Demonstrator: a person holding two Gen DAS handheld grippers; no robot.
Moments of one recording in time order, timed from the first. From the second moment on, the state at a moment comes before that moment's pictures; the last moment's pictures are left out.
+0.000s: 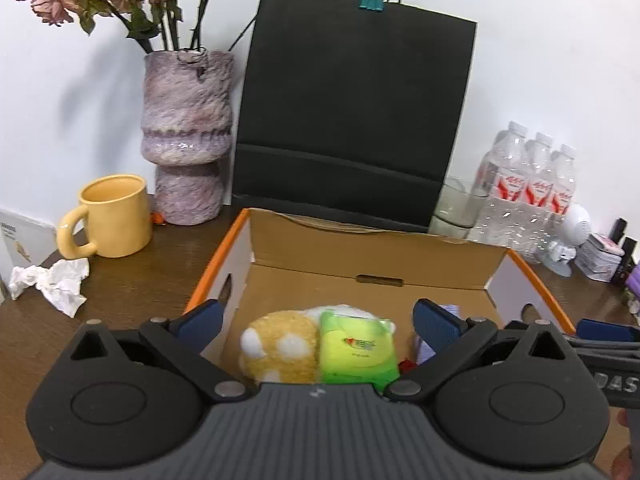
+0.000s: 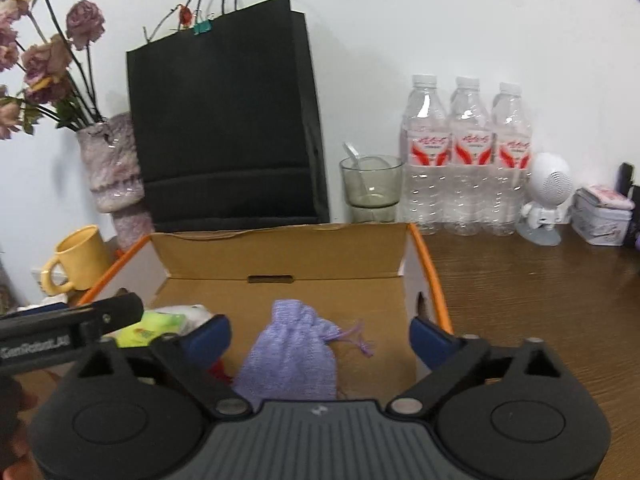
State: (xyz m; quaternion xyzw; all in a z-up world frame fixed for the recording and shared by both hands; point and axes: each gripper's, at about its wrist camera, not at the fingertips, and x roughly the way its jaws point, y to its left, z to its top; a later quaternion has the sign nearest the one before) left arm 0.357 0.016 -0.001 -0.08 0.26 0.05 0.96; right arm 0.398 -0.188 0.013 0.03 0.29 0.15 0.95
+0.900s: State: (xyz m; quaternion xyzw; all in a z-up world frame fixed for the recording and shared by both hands) left arm 0.356 0.014 0.001 -0.08 0.27 0.04 0.96; right arm 0.393 -0.182 0.016 0.01 0.29 0.14 0.95
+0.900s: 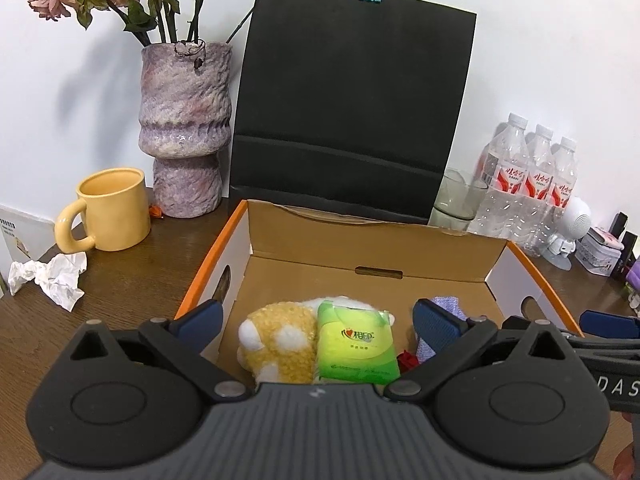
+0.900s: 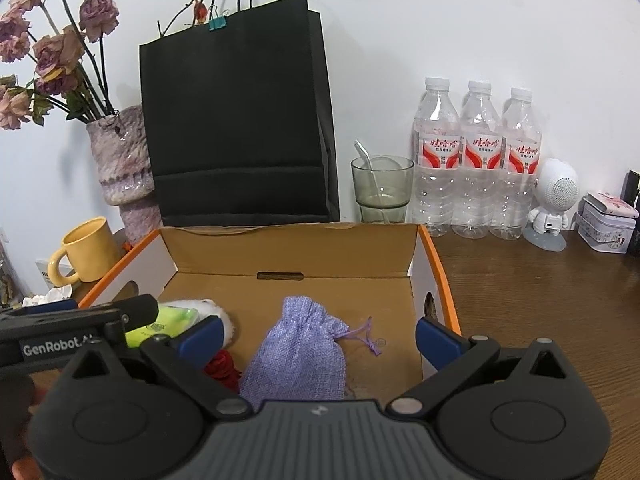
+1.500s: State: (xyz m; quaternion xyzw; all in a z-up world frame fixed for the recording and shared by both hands) left arm 0.274 0.058 0.017 -0.08 0.24 0.06 0.97; right arm 0.334 -0.235 0.030 -0.02 0.26 0.11 0.96
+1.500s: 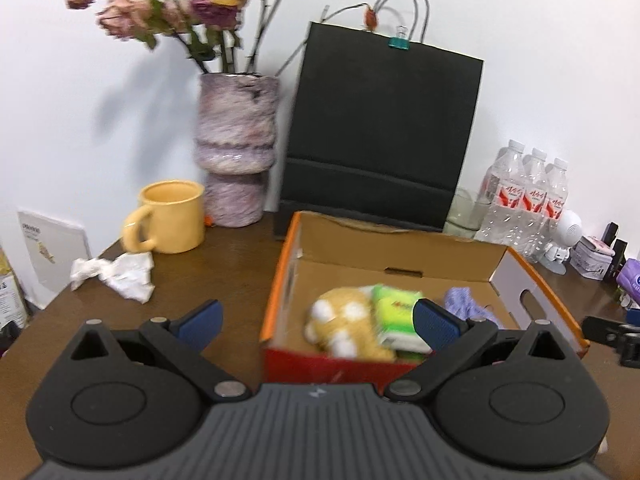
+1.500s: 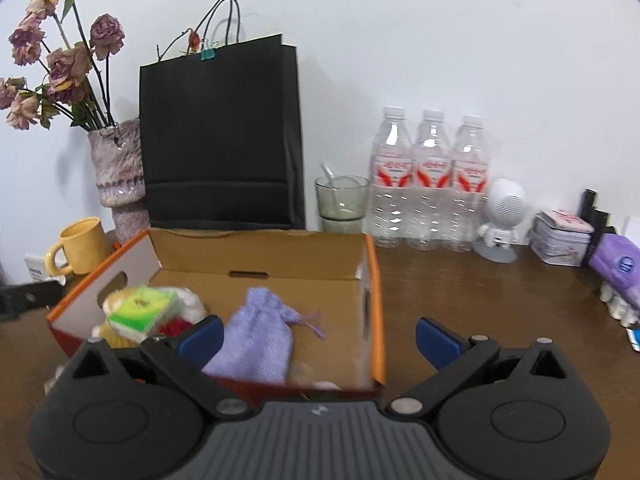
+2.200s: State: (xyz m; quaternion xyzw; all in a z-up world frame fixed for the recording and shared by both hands) left arm 0.225 0.069 -0.043 -0.08 0.31 0.07 0.94; right arm 0.273 -0.292 -0.044 -0.02 0.34 0.07 0.94
